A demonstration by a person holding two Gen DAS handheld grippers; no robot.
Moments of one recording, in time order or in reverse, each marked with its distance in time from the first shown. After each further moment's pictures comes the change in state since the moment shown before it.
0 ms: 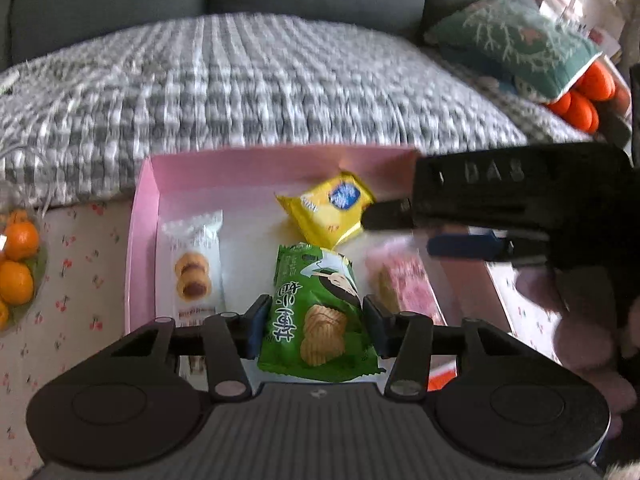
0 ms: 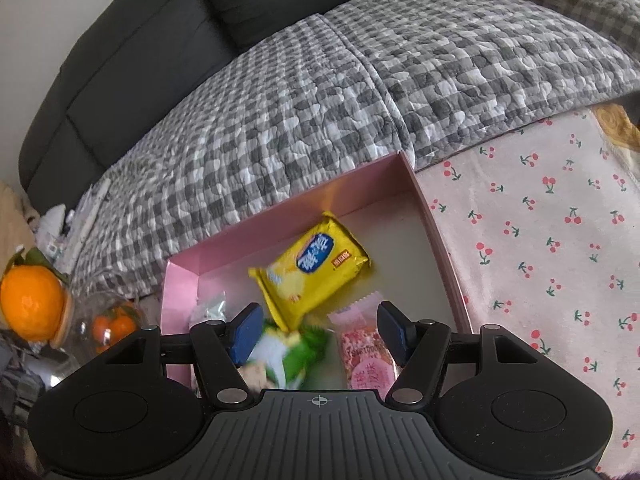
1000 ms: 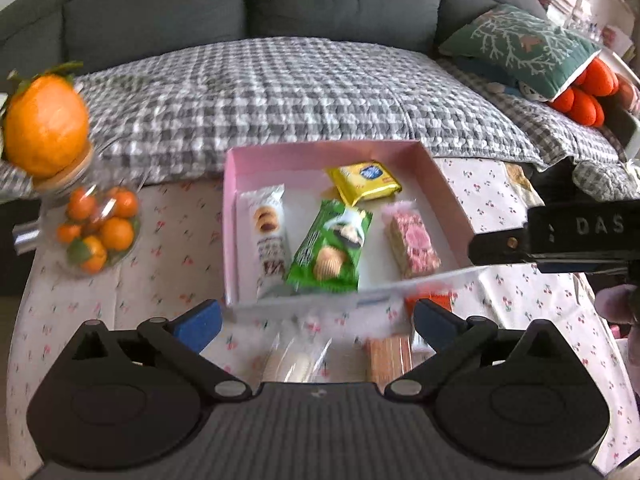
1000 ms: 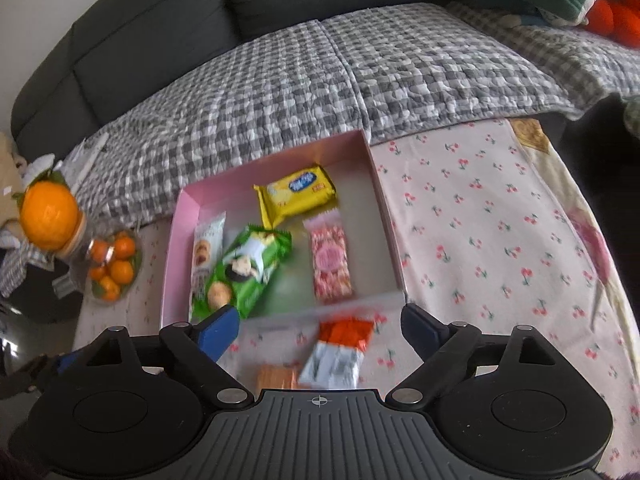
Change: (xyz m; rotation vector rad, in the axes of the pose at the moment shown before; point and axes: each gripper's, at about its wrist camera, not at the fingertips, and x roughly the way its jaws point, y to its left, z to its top) left arm -0.097 -0.003 -0.042 -0.011 0.003 0.120; right arm -0.112 0.021 -0.068 -0.115 0.014 -0.145
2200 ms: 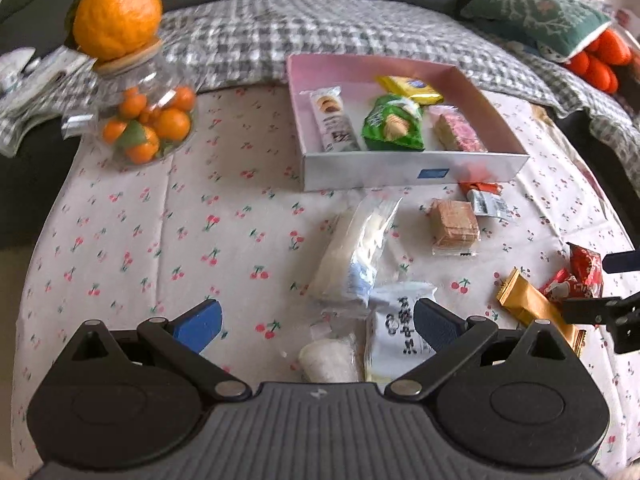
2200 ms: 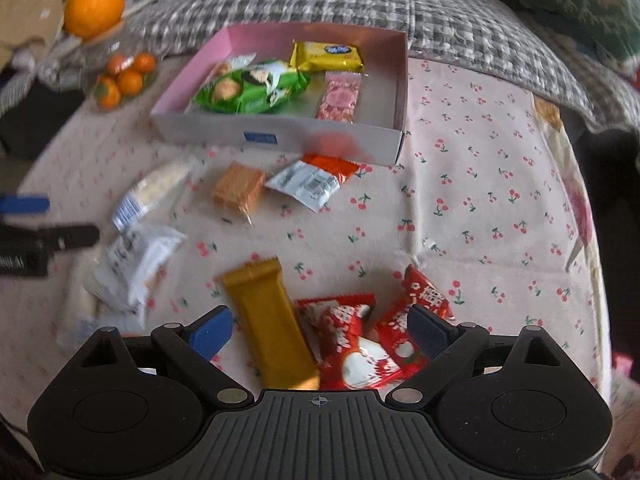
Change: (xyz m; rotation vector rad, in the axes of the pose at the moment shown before) left arm -0.005 0.042 -0.086 0.007 0.046 0.039; right arm 0.004 -0.013 -0.116 -0.400 0.111 -0.095
